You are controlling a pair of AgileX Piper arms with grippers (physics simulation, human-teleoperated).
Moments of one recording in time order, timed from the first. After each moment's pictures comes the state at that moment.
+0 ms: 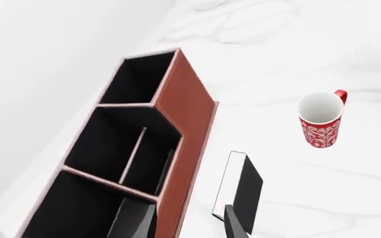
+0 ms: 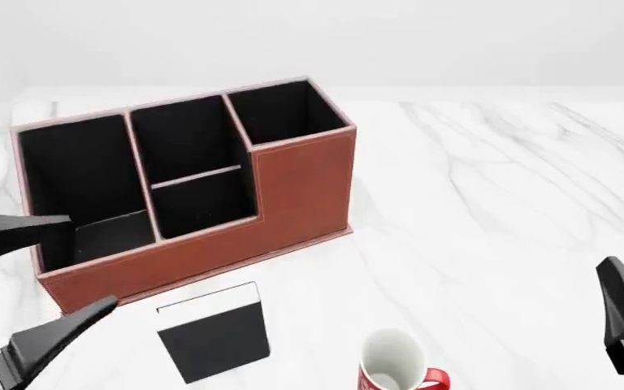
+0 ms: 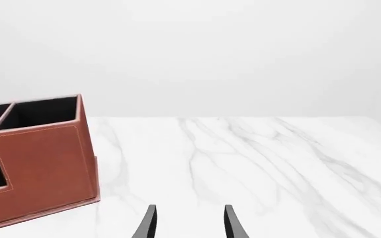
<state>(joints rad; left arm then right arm) -0.65 0.42 -0.60 0.64 0.49 0.00 0.01 -0.10 0.10 0.00</state>
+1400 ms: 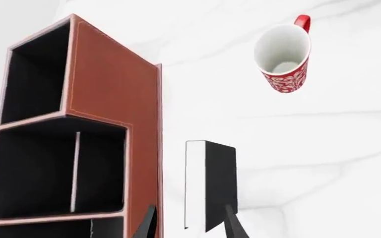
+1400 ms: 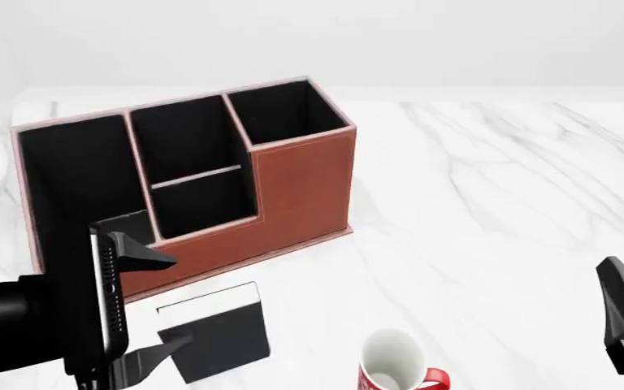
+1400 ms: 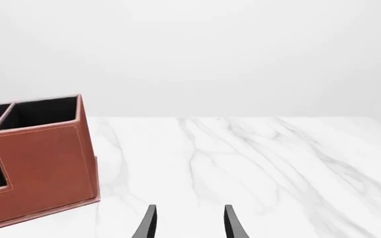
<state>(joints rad) -0.75 0.78 -0.59 0.62 0.66 0.00 0.01 -0.10 0.10 0.00</state>
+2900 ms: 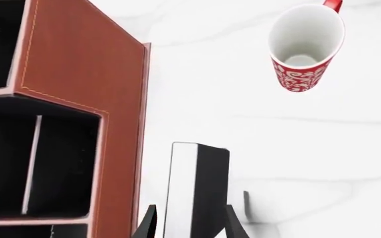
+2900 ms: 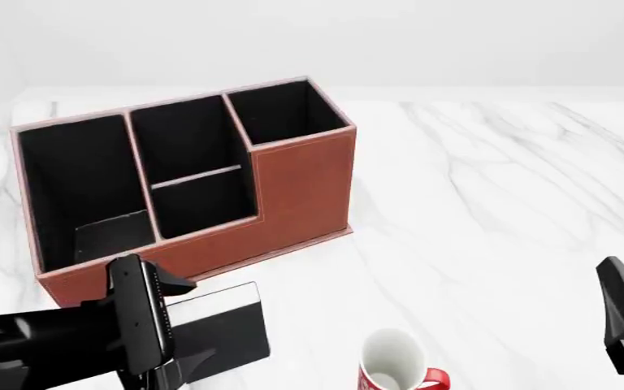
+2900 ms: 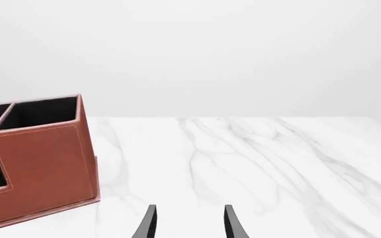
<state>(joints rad) -0.72 0.93 -0.42 0.34 0.57 0.00 0.01 -0.10 0.10 0.00</state>
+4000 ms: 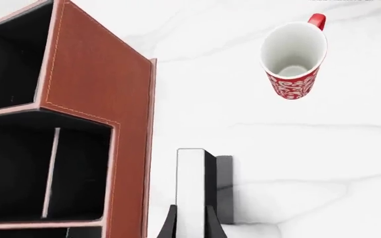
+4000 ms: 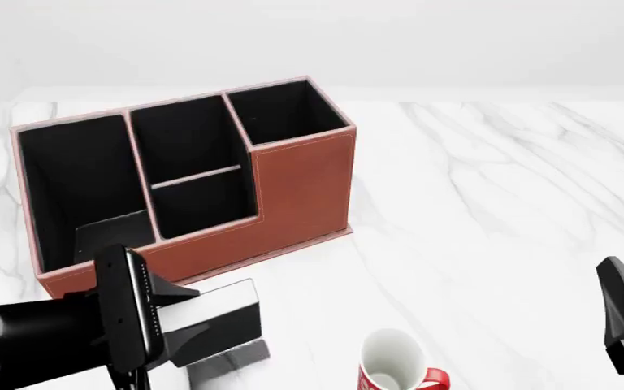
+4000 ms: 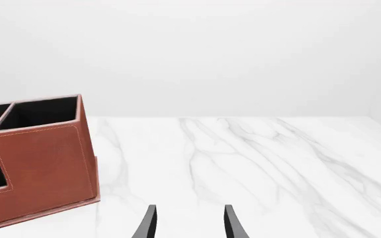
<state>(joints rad) -0.75 0.86 -0.47 0.41 0.60 0.00 0.01 -0.10 0.10 0.00</state>
